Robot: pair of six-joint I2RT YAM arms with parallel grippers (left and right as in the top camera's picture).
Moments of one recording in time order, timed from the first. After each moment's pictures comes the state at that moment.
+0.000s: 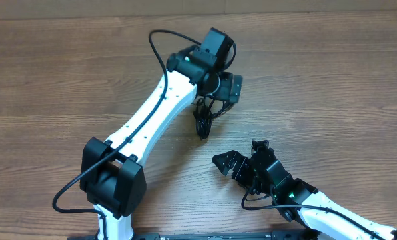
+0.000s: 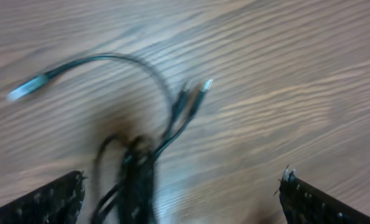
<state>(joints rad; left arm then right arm) -0.56 1.97 1.83 -1.02 0.07 -0.36 0.69 1.19 0.27 0.17 -0.22 1.27</state>
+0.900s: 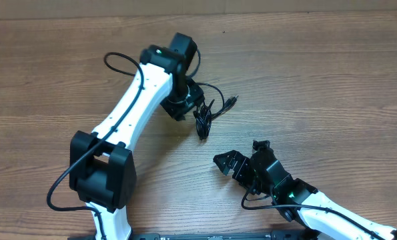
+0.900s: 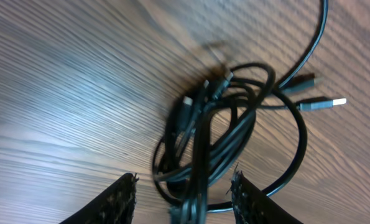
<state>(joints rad) -0.42 1.97 1.71 -1.21 0.23 -1.11 0.69 1.19 0.27 0.16 -0.20 1.27</state>
